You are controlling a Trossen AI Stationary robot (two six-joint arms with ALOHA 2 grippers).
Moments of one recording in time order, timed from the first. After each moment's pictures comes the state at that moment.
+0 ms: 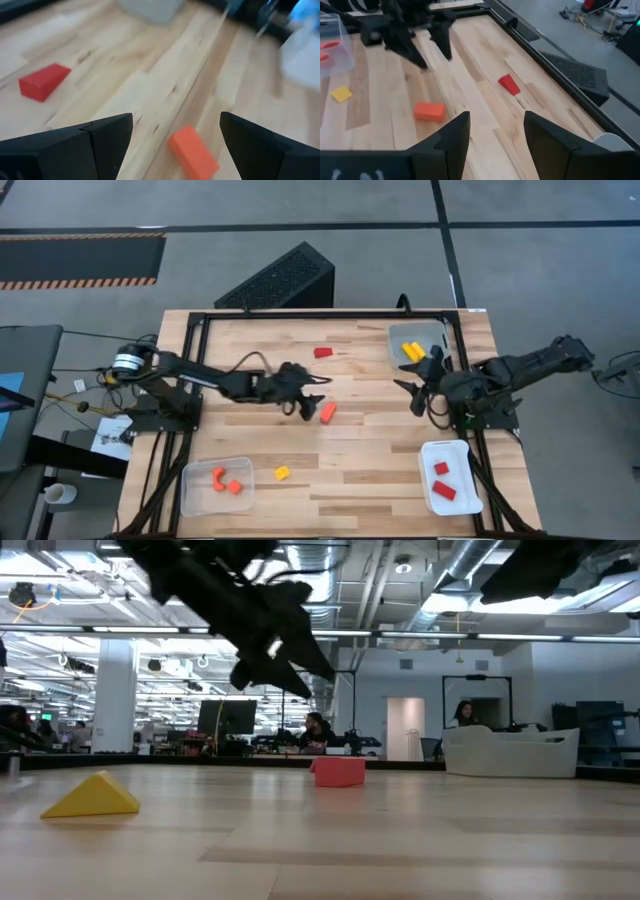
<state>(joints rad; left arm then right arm) -0.02 1.57 0.83 0.15 -0.29 -0.48 0.31 0.76 0.76 -0.59 0.68 0.37</state>
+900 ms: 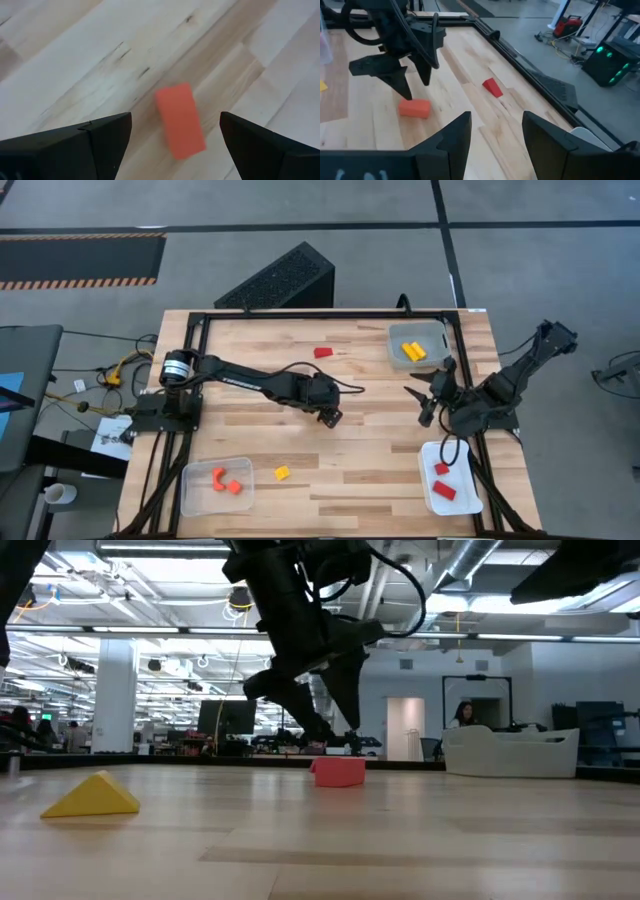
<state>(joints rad) -0.05 1.95 1.41 -0.57 -0.20 -0.82 0.66 0.77 0.70 -0.77 1.08 0.63</state>
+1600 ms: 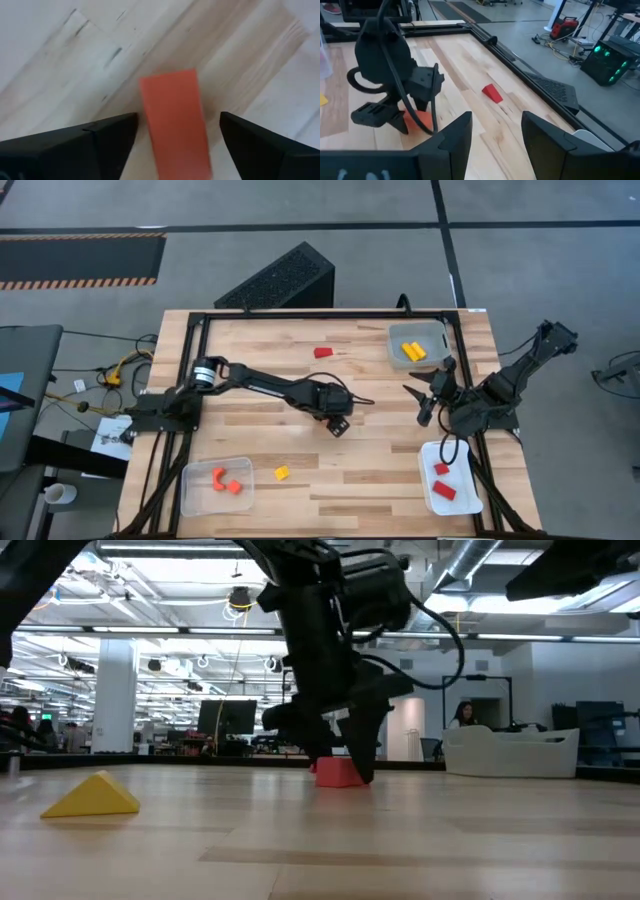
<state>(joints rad) -0.06 2.18 1.59 -0.68 -0.12 -0.78 0.66 0.77 0.69 -0.72 1.10 0.63</state>
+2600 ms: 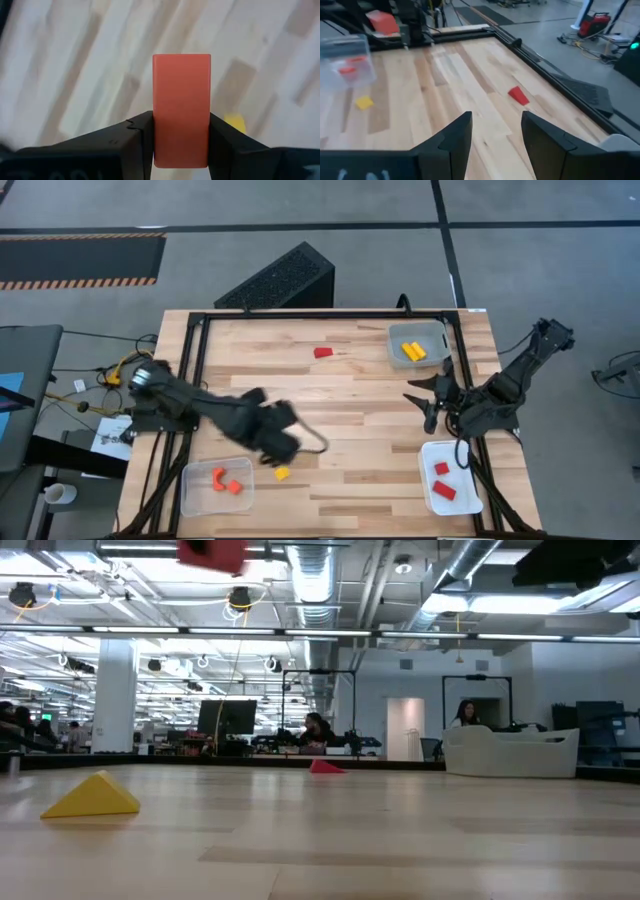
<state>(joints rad) -0.43 1.80 1.83 -1.51 -0.35 -0.87 0.72 0.74 0.70 -0.65 1.05 0.61</state>
